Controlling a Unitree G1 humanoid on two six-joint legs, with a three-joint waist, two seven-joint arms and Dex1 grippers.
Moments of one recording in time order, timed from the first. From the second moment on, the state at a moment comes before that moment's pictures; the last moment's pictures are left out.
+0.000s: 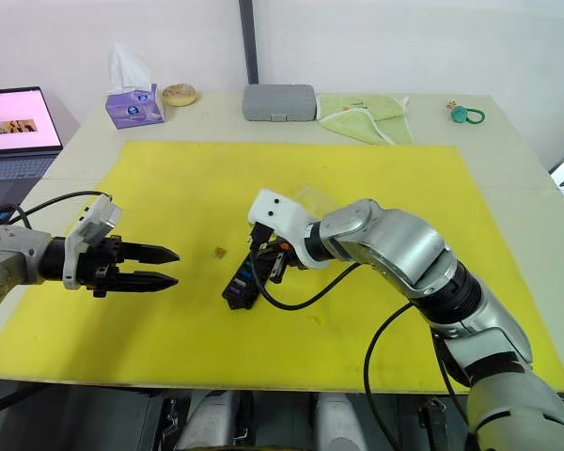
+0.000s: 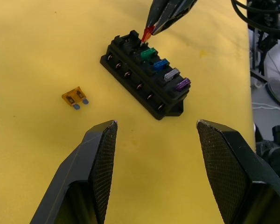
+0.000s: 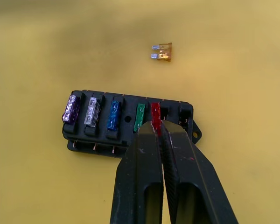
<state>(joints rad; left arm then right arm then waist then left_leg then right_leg) -0.33 1.03 0.05 -0.14 -0.69 0.70 -1.31 -0.90 -0.59 0.45 -0.43 0.56 1.30 0.62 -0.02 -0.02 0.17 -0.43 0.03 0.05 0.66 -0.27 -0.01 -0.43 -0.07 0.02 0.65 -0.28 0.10</state>
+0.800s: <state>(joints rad) -0.33 1.01 0.06 -0.16 -0.69 0.72 -1.28 -0.88 -0.55 0.45 -0.41 0.52 1.32 0.61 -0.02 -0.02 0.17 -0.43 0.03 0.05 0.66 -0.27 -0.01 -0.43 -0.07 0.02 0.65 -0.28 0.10</state>
